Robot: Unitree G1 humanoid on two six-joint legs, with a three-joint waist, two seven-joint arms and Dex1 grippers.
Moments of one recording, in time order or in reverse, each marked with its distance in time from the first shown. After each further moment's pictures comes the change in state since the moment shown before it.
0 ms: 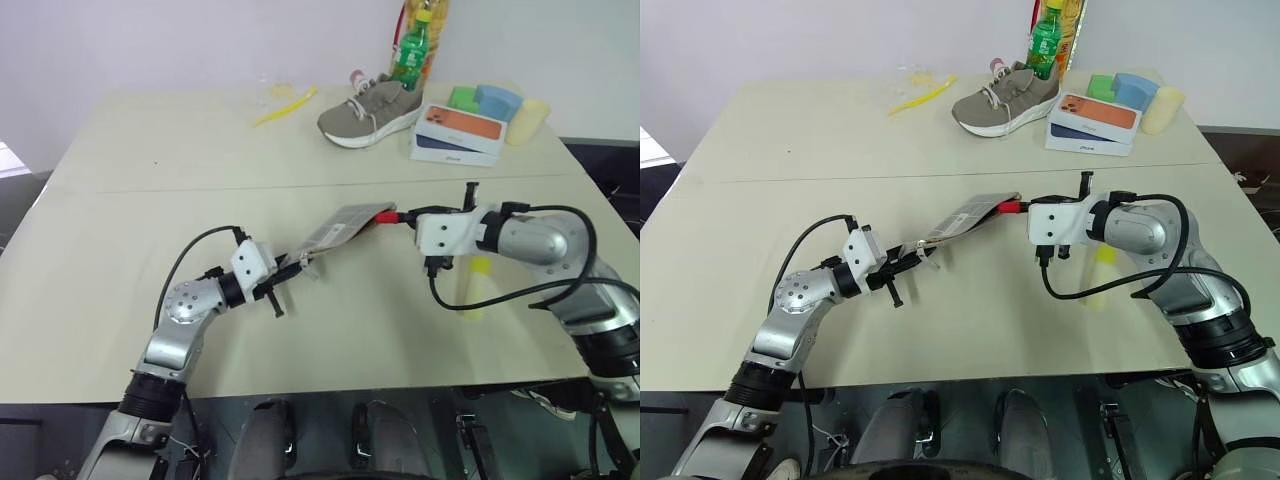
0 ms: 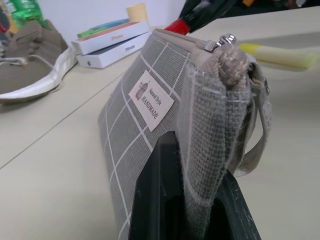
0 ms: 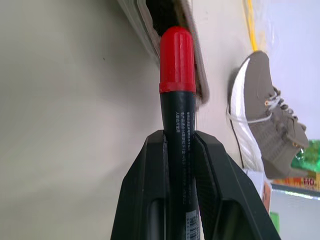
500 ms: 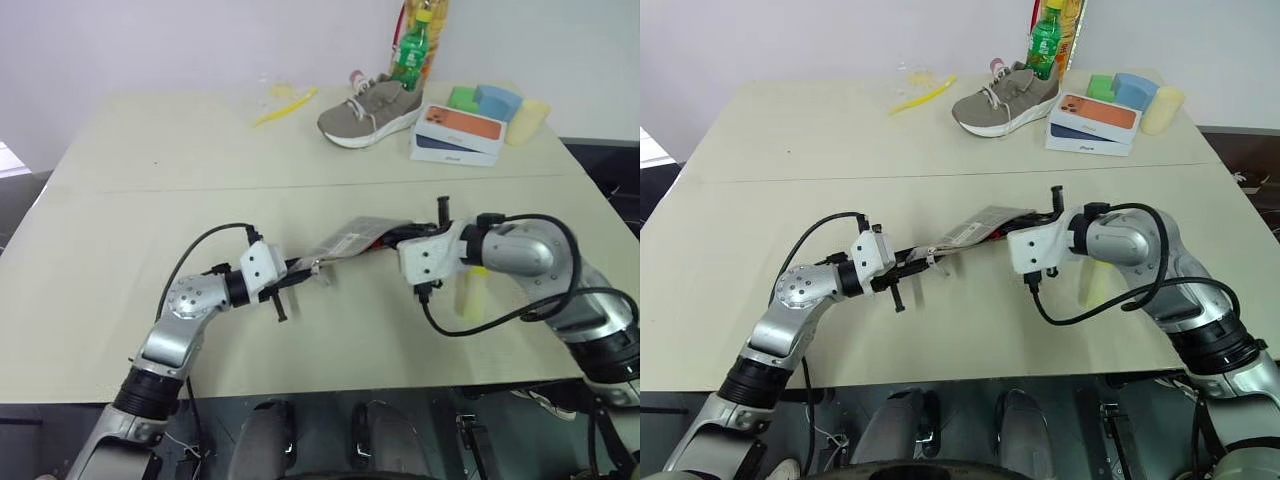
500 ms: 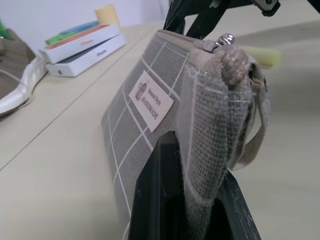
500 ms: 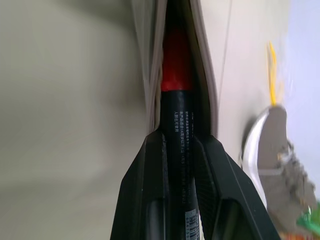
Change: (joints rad) left arm -0.041 0.056 -0.045 -0.057 0.003 0.057 -0.068; right arm 0.010 0.023 0.074 -0.131 -0.004 -0.060 0.108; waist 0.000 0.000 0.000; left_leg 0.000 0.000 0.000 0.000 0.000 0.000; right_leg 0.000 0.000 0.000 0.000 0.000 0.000
